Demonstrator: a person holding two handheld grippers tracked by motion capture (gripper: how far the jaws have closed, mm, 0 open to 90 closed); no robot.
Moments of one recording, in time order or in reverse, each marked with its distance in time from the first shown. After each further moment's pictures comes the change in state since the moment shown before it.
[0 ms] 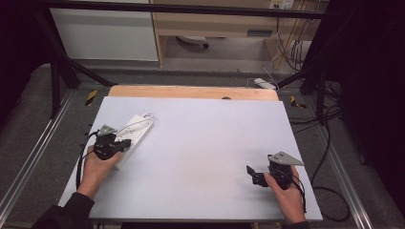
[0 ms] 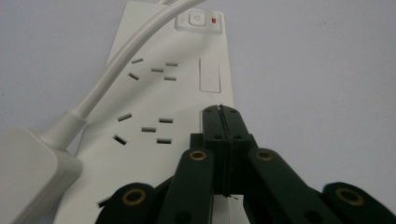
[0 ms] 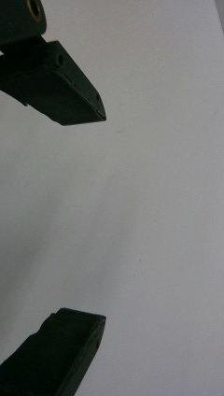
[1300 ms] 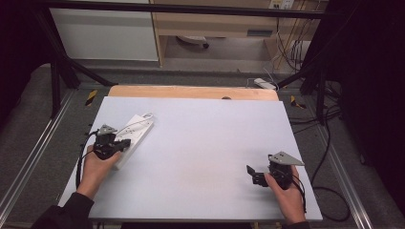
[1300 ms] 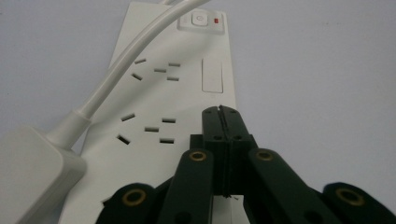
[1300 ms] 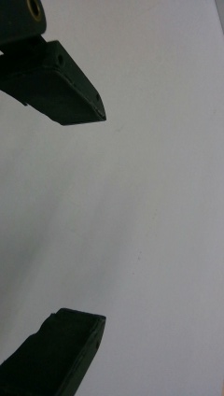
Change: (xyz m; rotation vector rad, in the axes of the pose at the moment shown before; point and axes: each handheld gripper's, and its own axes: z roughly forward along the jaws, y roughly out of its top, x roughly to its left) left arm 0.001 0.002 -0.001 0.006 0.007 -0.002; right arm 0.000 0.000 0.000 -0.002 -0.005 0.000
